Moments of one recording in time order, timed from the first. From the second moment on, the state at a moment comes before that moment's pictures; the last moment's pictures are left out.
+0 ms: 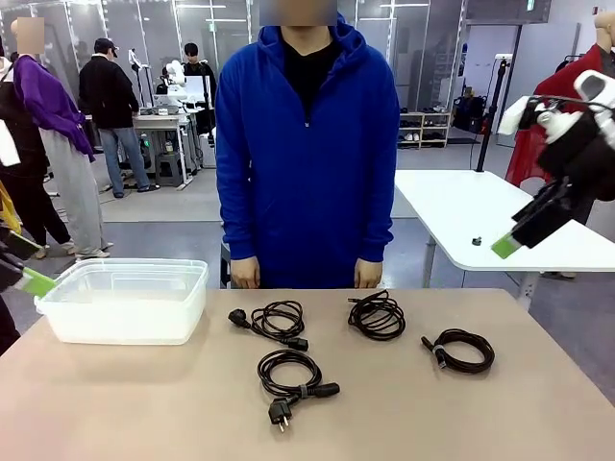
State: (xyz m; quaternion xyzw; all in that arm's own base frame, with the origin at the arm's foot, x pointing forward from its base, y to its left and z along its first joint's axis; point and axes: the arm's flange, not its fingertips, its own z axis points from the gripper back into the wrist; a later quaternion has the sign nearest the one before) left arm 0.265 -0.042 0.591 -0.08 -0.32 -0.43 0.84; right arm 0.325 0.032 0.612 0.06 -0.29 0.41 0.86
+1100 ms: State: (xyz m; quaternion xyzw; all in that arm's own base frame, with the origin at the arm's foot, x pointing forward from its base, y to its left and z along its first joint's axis) left arm 0.276 -0.036 0.627 -0.06 -0.32 -0.35 0.88; right arm 0.279 -0.048 0.575 0.08 -0.30 0.33 0.89
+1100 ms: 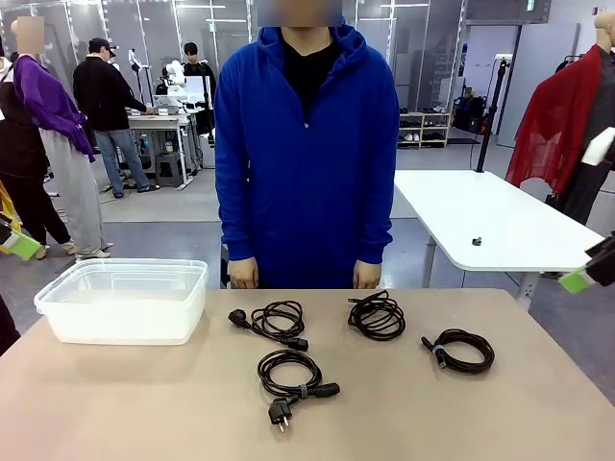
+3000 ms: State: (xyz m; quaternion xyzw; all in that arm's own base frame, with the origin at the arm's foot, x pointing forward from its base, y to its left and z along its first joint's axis) left arm 0.288 -0.046 0.622 -0.03 -0.30 -0.33 0.89; right arm 0.245 -0.085 0.582 0.10 -0.31 0.32 0.89
